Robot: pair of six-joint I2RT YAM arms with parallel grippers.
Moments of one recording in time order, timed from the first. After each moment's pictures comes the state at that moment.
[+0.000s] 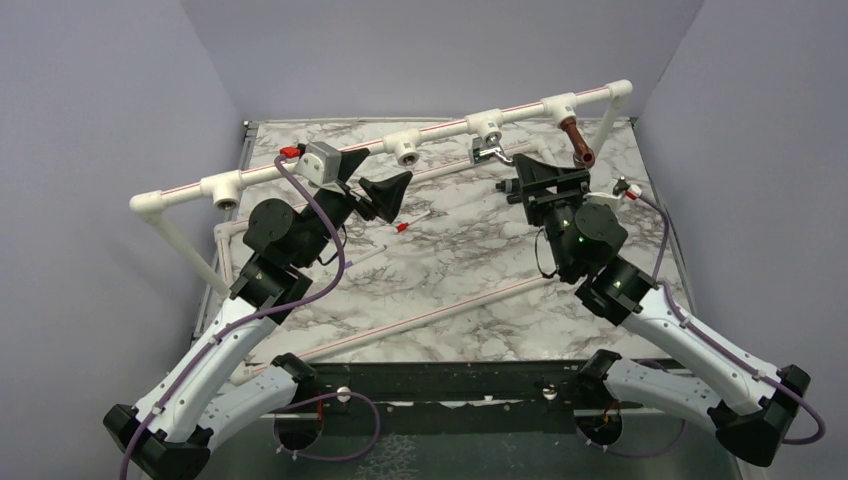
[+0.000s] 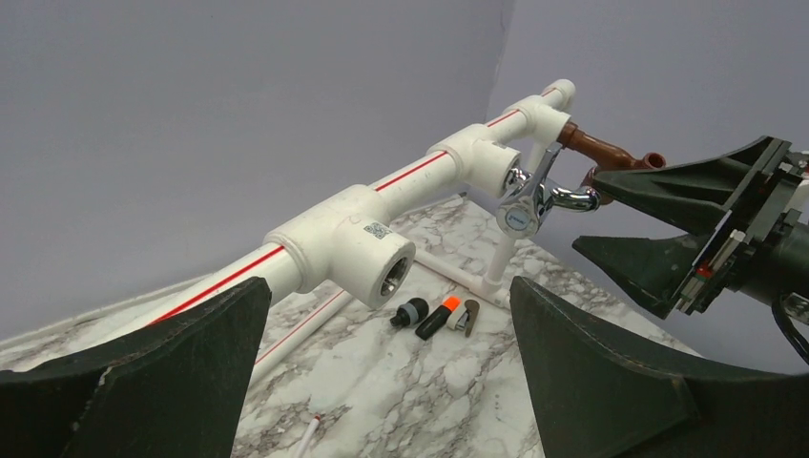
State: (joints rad) left arm -0.59 0.86 0.95 0.18 0.06 -0.16; right arm 0.78 0.94 0.91 0.06 0.70 1.32
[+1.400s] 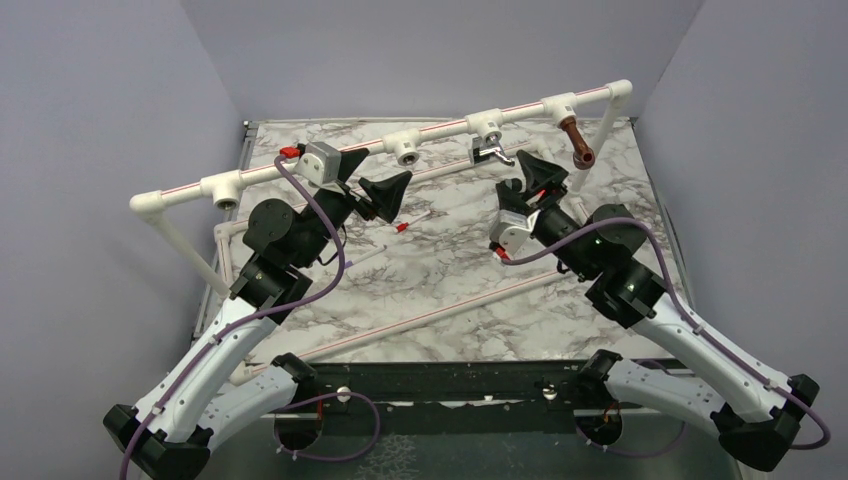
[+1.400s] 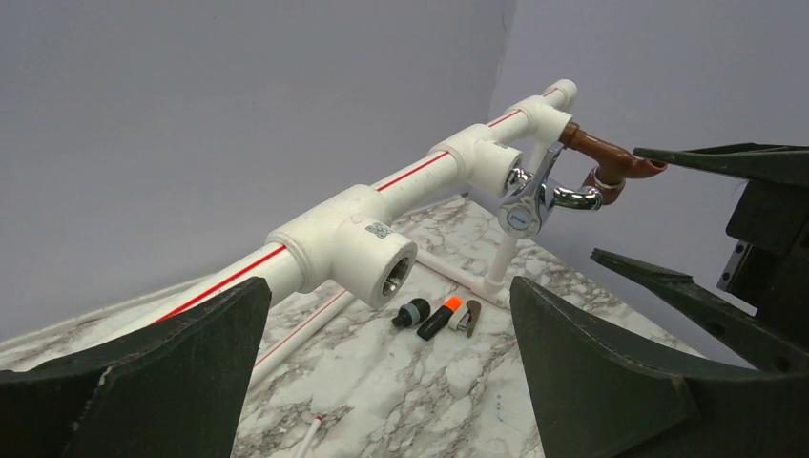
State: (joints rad) left arm -0.59 0.86 0.95 0.18 0.06 -0.15; right arm 0.78 0.87 0.93 0.06 0.04 -1.19
